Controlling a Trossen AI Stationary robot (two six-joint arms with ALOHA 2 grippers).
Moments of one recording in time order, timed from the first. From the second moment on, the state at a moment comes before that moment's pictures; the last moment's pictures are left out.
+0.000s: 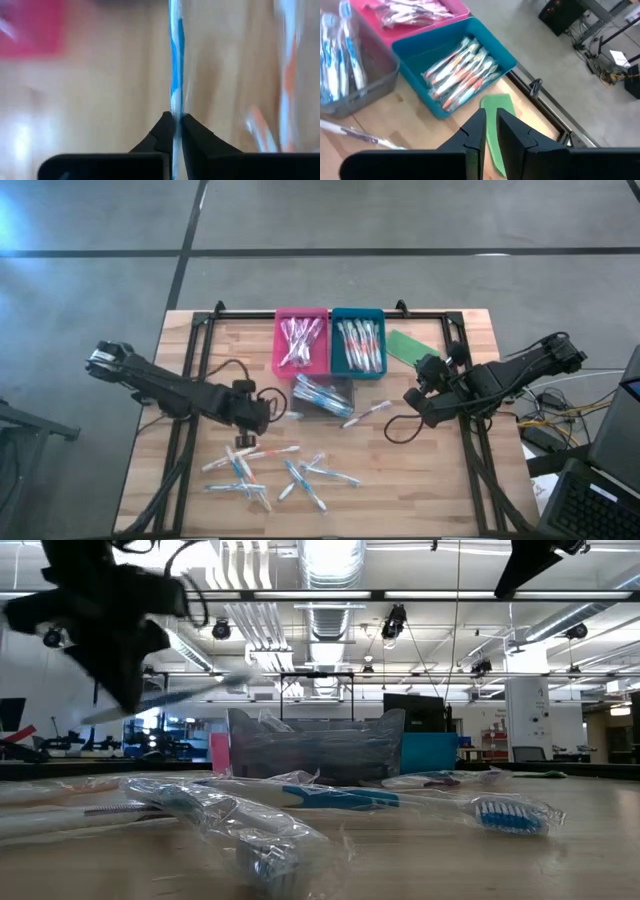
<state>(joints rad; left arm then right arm) -0.30 1.29 0.85 -0.90 -0.25 -0.34 0.41 1.20 1.21 -1.46 0.92 1.00</state>
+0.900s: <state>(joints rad) -0.23 1.23 0.54 0.79 -0.12 0.24 0.51 1.20 0.69 0.22 0.96 0.06</state>
